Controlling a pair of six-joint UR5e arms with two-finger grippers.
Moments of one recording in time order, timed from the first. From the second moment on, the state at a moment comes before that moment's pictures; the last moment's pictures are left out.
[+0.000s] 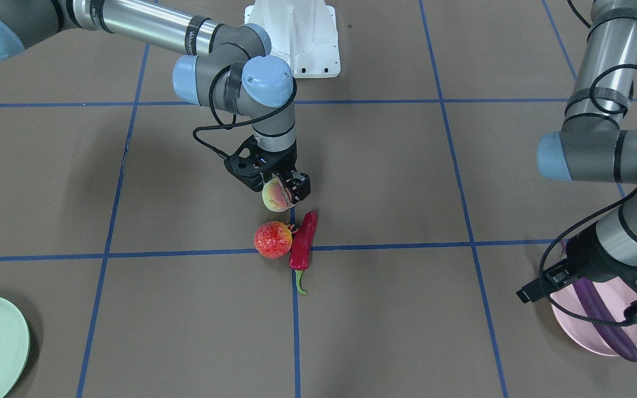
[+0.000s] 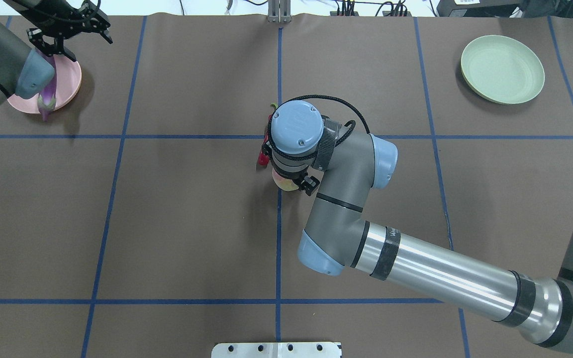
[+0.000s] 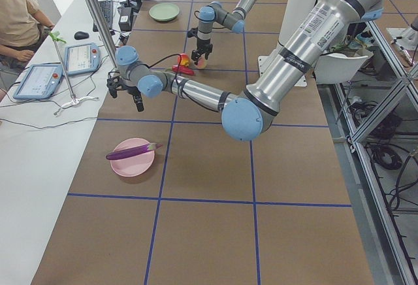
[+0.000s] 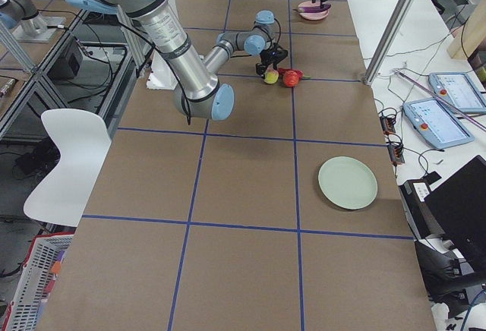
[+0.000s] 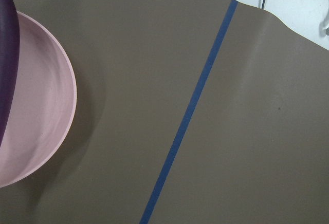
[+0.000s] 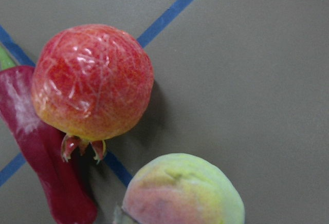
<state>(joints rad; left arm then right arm) -1.15 -2.21 -1.21 -1.96 -2.30 -1.16 0.50 -0.74 1.41 -1.46 1.79 1.99</state>
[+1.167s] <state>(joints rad) -1.01 -2.25 -1.30 -1.96 -2.24 -1.34 0.73 -0.89 1.62 -1.53 1.90 1.76</state>
